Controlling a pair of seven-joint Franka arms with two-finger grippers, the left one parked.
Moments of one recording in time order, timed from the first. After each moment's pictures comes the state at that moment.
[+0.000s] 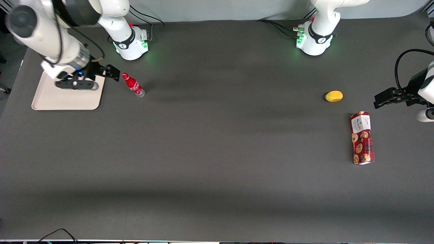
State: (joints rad) arm -0.20 -0.37 0.39 -2.33 0.13 1.82 0.20
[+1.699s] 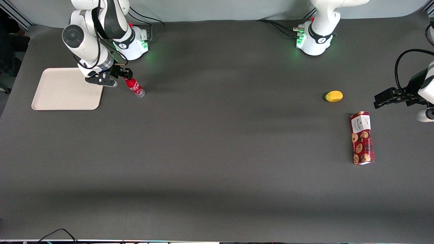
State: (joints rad) arm -0.19 -0.54 0.43 -2.80 0.24 2.10 0.21
